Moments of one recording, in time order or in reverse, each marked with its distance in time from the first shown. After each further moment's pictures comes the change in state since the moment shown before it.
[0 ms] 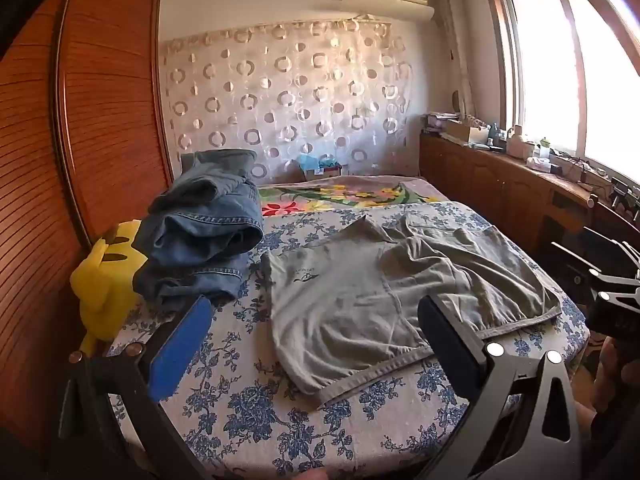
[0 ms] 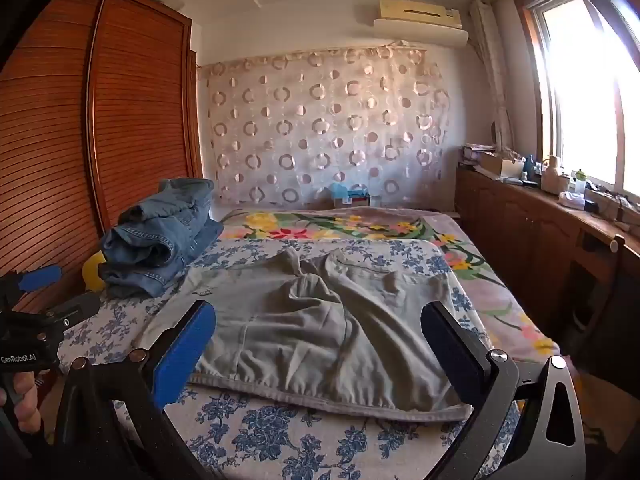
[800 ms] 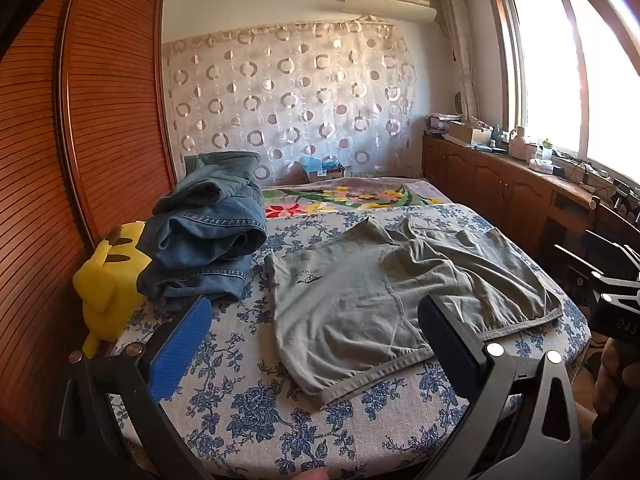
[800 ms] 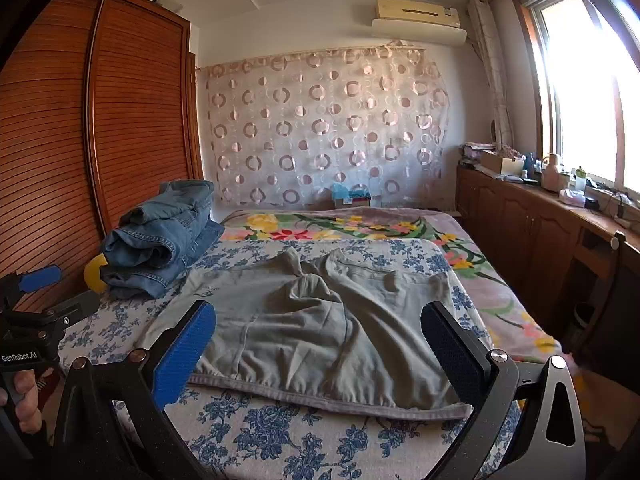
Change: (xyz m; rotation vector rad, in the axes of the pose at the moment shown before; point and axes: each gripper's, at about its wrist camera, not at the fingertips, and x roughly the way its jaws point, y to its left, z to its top) left arm 0.001 0.000 0.002 0.003 0.003 0.005; right arm -0.001 0.000 -0.001 0.006 -0.001 0.004
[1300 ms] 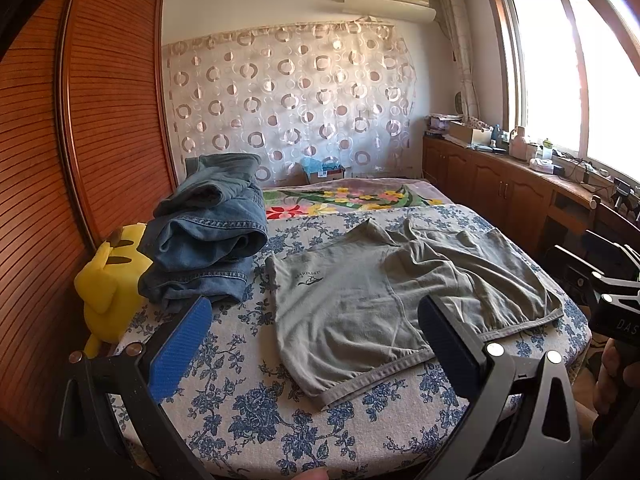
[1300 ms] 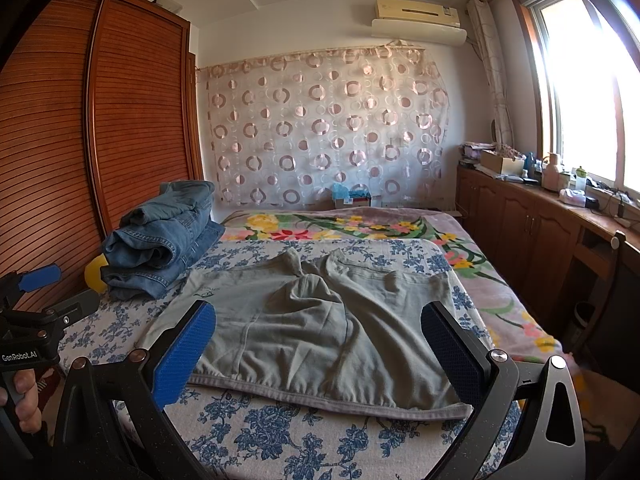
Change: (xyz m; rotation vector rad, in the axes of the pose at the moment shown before) left arm -0.003 0.004 -0.001 0.001 -0.003 0.001; right arm 0.000 -0.001 0.001 0.003 0.001 0.002
